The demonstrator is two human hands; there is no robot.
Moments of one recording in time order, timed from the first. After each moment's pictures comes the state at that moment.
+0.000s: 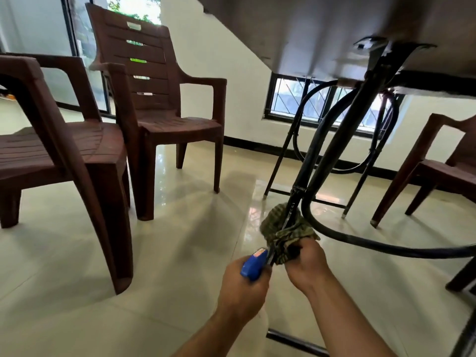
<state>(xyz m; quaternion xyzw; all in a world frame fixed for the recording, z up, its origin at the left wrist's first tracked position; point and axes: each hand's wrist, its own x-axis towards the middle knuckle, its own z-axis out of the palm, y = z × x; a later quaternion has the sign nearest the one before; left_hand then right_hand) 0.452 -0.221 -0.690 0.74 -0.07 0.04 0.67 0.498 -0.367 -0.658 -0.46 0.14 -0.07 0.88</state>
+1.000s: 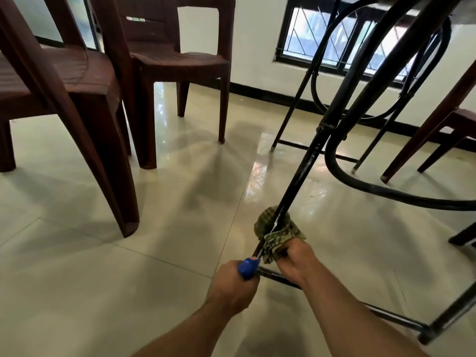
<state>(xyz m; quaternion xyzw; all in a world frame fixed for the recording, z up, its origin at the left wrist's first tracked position) 0.429 -0.191 -0.815 0.83 0.02 -0.17 0.53 0.478 -0.351 -0.780 -0.44 0.23 0.04 0.87</state>
